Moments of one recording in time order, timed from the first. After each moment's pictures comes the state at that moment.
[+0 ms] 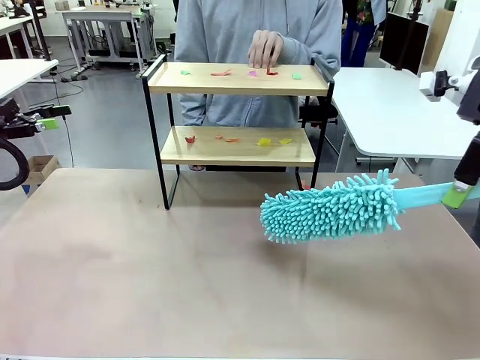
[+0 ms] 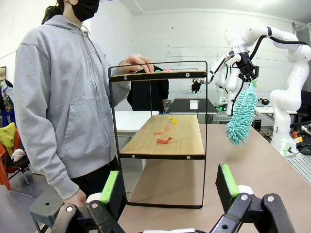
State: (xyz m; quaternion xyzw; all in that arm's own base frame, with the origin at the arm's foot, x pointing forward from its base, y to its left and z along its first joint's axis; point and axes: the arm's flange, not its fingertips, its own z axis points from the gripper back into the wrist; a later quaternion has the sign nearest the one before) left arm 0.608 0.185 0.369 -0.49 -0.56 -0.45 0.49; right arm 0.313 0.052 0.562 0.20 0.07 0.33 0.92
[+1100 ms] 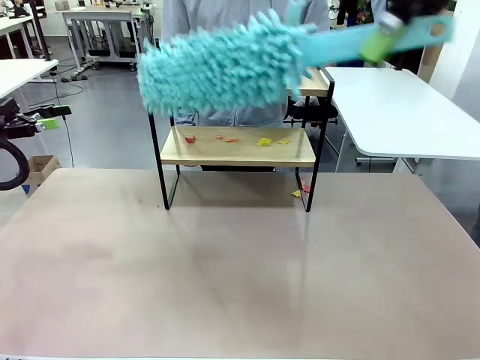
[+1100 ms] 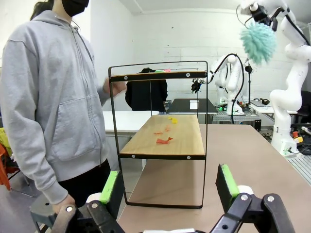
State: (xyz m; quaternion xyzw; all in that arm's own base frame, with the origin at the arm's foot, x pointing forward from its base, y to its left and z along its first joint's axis) left arm 0.608 0.185 0.369 -0.49 -0.56 -0.45 0.49; right arm 0.269 0.229 0.766 0.25 -0.11 0.35 0.90
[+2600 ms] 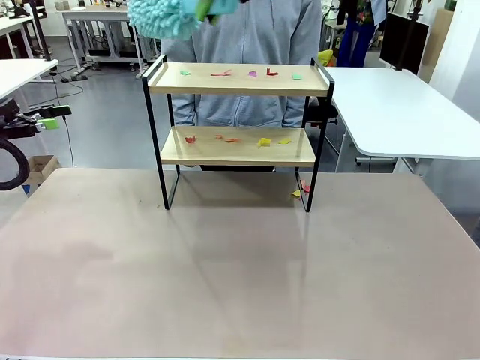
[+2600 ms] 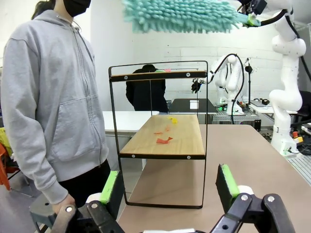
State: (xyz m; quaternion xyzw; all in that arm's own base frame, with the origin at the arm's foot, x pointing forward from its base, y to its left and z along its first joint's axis) left arm 0.608 0.185 0.369 -0.49 -0.56 -0.45 0.49; right arm 0.368 0.401 0.753 0.21 -0.25 0.18 0.93
